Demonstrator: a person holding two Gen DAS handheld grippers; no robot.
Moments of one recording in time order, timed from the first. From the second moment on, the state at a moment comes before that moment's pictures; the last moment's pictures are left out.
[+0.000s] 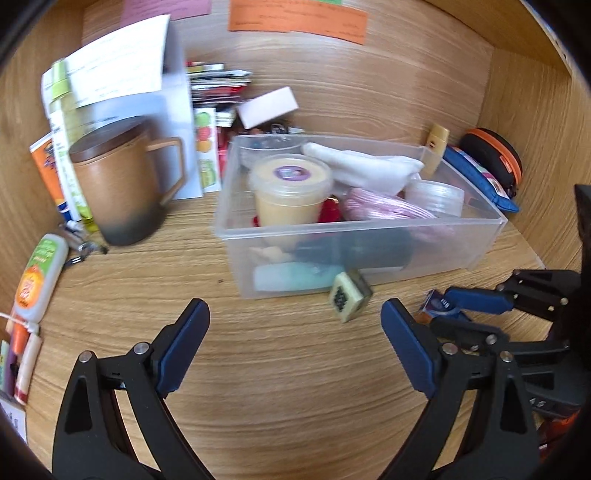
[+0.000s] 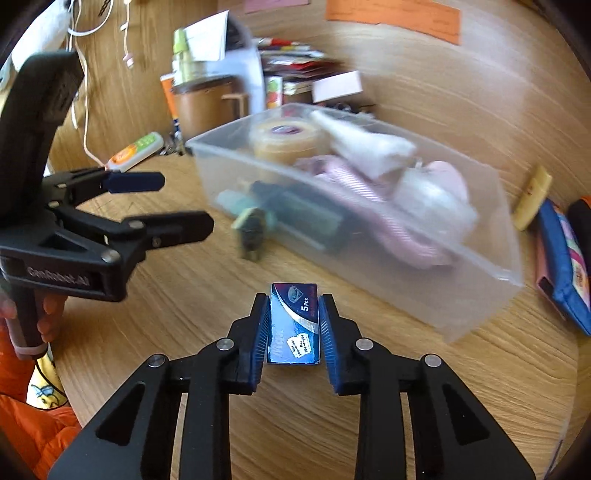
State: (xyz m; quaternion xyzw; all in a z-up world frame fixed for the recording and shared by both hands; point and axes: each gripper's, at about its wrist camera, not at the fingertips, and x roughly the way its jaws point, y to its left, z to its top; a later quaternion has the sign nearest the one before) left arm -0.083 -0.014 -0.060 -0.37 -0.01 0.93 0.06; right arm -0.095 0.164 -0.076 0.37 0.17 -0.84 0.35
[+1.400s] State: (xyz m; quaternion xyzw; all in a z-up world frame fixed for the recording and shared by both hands) left arm -0.098 0.025 -0.068 -0.40 -0.02 0.91 0.07; right arm -0.109 0.198 -0.066 0.35 0.13 -0.85 0.36
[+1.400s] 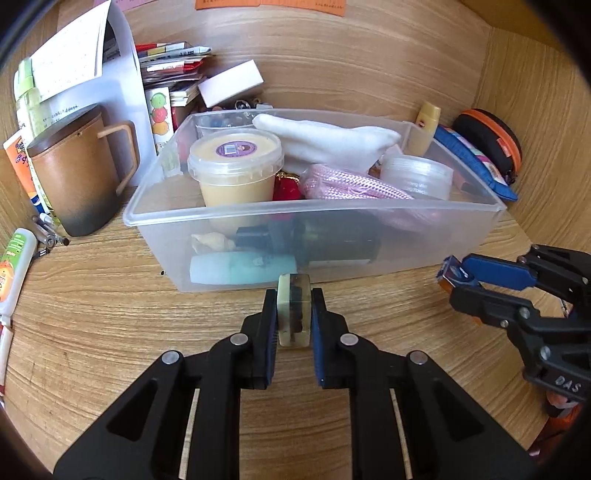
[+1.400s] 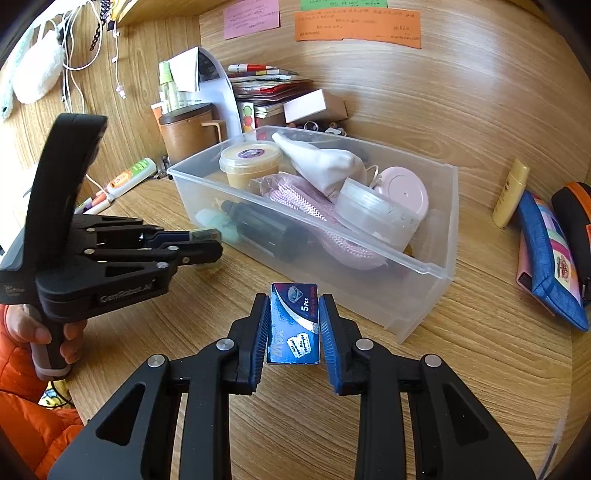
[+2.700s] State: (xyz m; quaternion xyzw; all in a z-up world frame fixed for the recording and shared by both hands) left arm -0.110 -0.041 -0.006 -0.31 -0.04 0.95 0.08; right arm -0.173 0.125 -0.018 0.33 0.13 -0.87 0.36
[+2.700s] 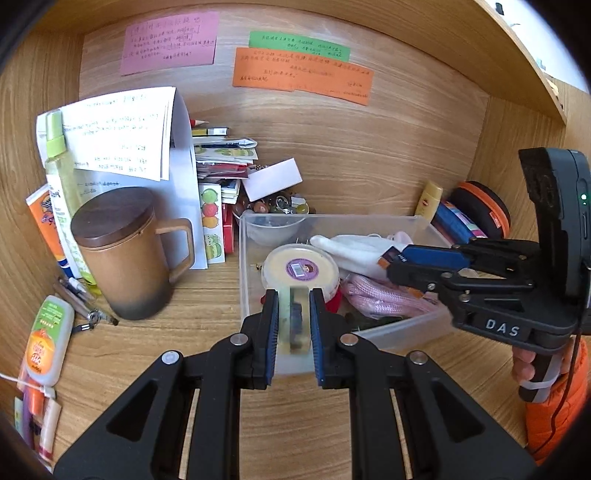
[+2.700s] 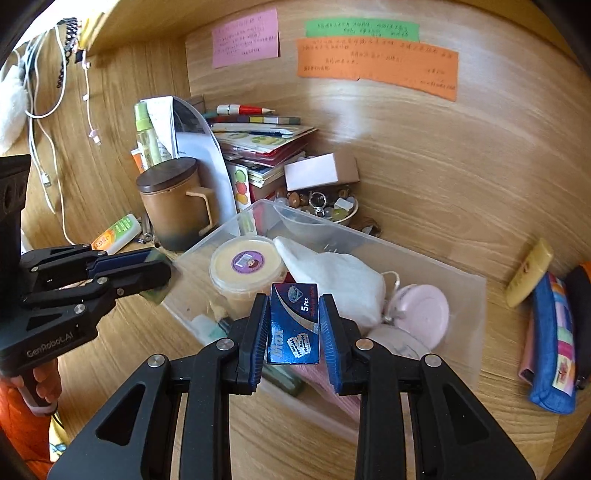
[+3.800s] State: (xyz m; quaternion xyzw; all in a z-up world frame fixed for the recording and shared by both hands) left arm -0.117 -0.038 -0.016 -0.32 -0.02 0.95 0.07; right arm -0.168 0.111 -0.014 0.31 0.14 -0.88 0.34
